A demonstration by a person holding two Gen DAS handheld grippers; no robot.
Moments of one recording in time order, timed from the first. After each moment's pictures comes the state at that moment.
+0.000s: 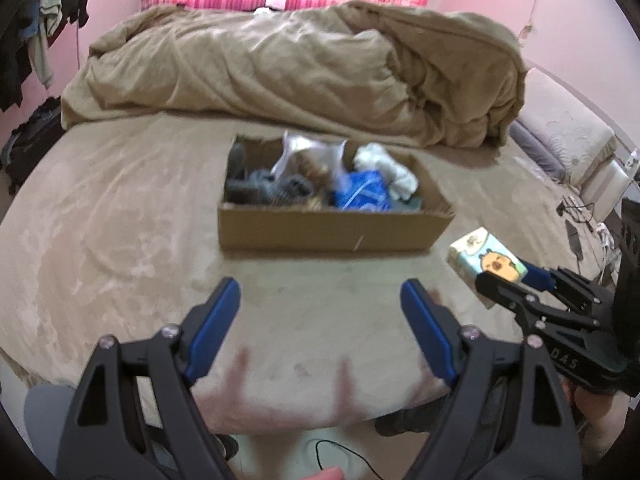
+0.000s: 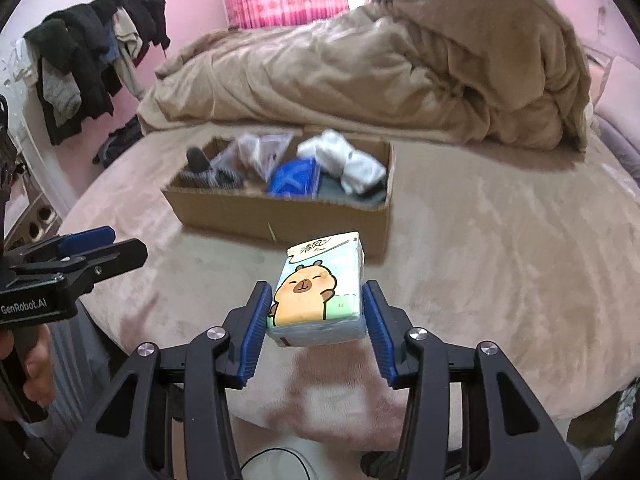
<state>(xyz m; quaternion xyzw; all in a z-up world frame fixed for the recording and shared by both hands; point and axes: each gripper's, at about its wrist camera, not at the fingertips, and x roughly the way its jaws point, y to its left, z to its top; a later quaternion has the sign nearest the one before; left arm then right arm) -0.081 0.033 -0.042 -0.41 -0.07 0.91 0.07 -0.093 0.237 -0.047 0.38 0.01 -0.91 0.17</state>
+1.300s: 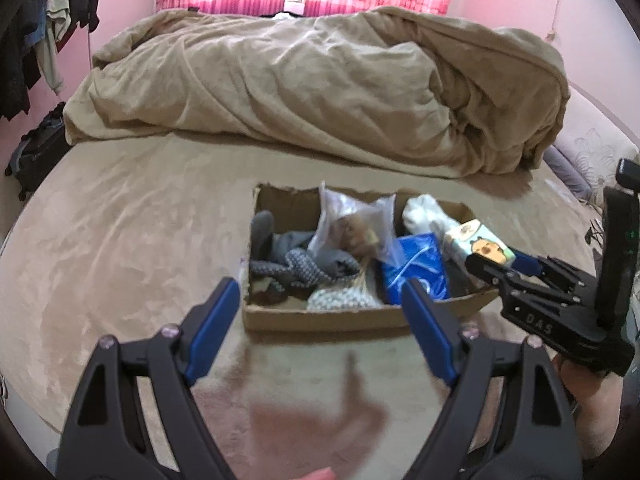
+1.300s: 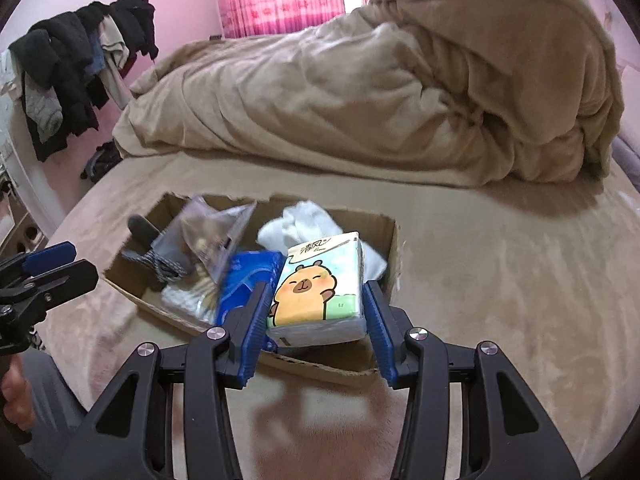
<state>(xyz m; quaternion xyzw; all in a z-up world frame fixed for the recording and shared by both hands) -0.171 0.009 -0.054 -0.41 -0.07 0.91 0.03 -0.210 0.221 -0.061 0.38 0.01 -0.91 0.16</state>
